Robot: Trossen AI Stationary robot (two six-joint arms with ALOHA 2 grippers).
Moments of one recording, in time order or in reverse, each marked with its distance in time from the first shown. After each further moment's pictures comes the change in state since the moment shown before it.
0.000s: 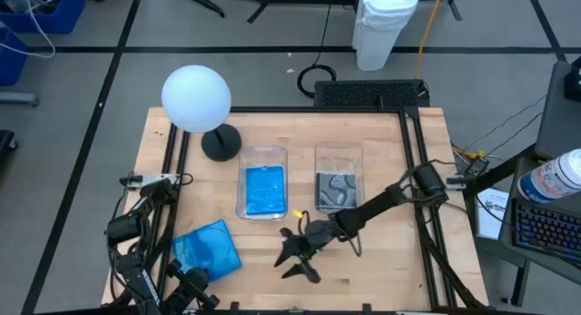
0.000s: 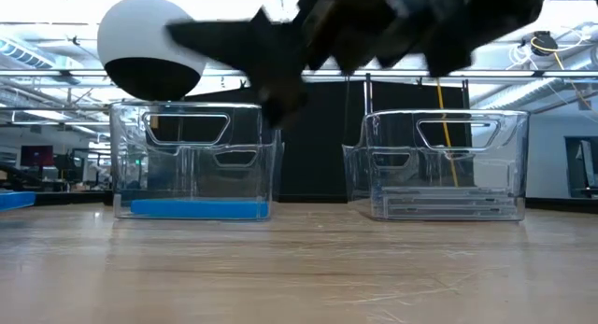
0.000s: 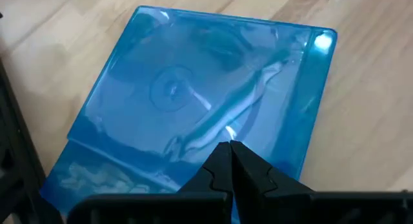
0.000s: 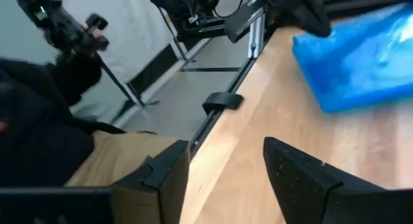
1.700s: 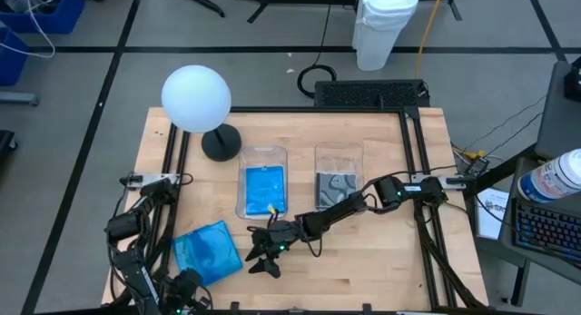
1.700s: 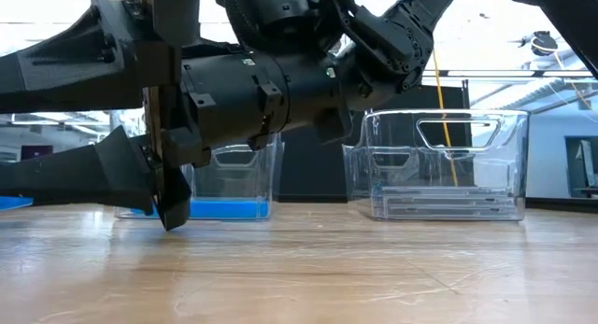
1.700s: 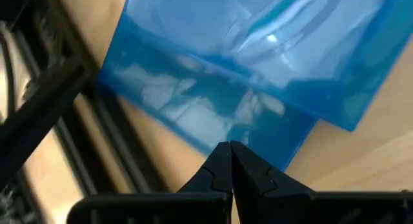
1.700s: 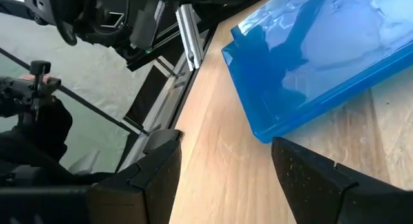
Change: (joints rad) left arm 0.012 -0.023 0.053 -0.019 0.415 0.033; right arm -0.098 0.389 0.445 -0.090 -0.032 0.306
